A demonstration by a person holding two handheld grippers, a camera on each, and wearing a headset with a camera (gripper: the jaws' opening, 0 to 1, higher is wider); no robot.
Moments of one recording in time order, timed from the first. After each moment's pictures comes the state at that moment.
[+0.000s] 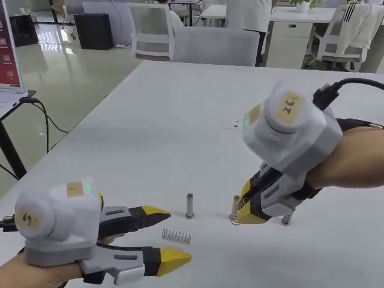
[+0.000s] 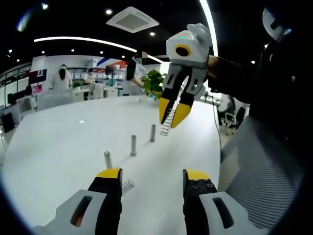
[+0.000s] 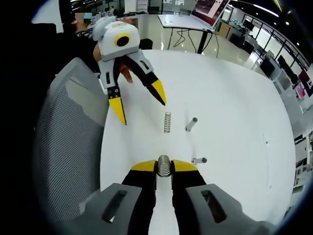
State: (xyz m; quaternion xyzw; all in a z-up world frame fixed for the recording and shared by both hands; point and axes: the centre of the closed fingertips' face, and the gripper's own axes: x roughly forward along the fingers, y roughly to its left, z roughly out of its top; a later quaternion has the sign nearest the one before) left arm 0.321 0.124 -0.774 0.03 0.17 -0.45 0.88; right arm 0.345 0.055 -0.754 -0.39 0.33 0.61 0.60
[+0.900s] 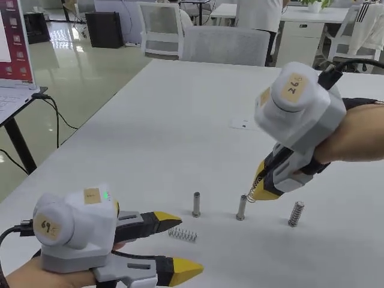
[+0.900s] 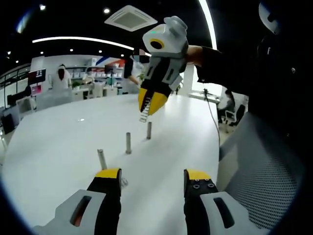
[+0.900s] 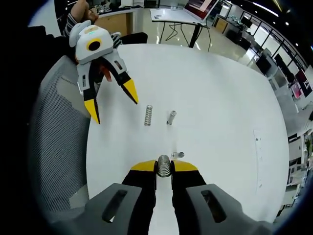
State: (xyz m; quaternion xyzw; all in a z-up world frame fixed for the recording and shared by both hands) left arm 0.312 0.114 -0.781 0.04 0.17 -0.45 0.88; right arm 0.388 0.048 -0.751 -0.43 0.34 0.58 0.61
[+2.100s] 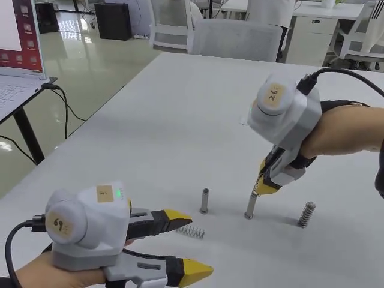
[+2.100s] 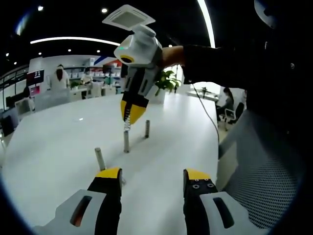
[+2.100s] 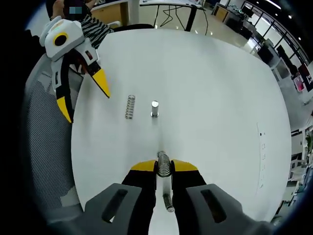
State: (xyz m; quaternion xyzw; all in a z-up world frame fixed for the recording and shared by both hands) left arm 0.309 0.112 -0.784 0.05 0.17 -0.45 0.87; right arm 0.420 0.054 -0.784 -0.44 0.38 0.56 0.59
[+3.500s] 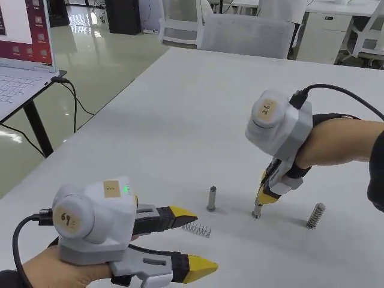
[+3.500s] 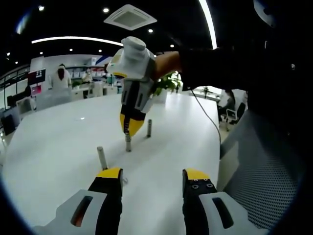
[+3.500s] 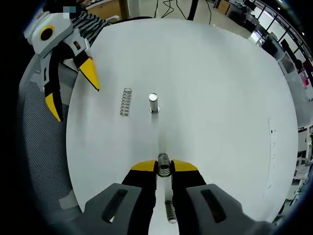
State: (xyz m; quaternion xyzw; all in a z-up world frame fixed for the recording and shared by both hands) left arm 0.312 0.115 -0.784 0.04 0.17 -0.45 0.88; right arm 0.430 0.059 -0.822 -0.44 0.42 0.55 0.57
